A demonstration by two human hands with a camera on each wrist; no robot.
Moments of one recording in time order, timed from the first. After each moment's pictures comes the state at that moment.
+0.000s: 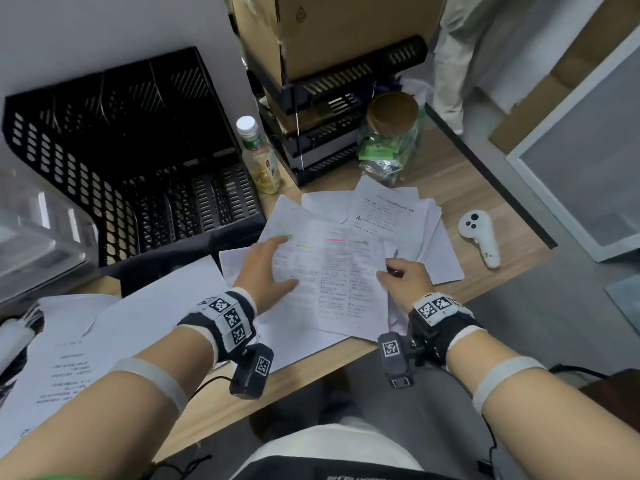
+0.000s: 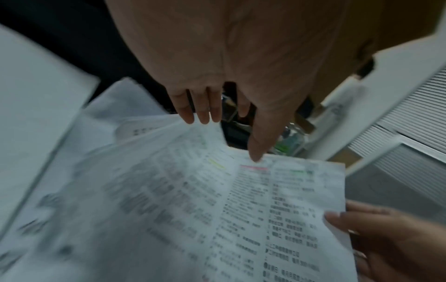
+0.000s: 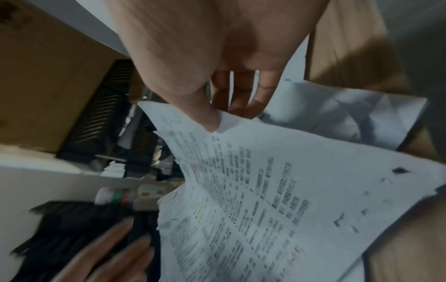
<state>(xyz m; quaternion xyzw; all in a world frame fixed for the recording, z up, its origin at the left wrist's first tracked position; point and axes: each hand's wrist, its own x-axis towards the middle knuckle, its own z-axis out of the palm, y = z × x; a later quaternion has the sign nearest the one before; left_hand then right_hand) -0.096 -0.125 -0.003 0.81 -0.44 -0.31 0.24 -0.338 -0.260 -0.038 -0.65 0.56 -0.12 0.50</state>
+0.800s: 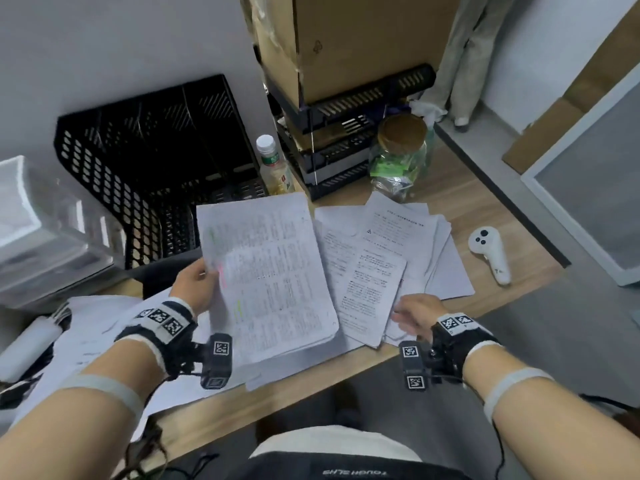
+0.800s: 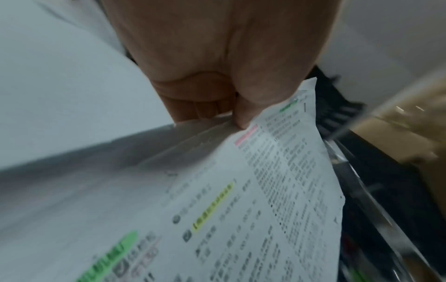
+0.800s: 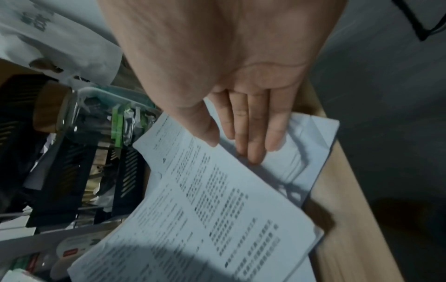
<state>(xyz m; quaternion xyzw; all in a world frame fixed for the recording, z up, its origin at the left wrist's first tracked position) -0.011 -0.062 0.004 0.85 -0.16 -0.30 0.39 -0.362 -0.267 -0.078 -0.41 0.64 -0.03 0.65</state>
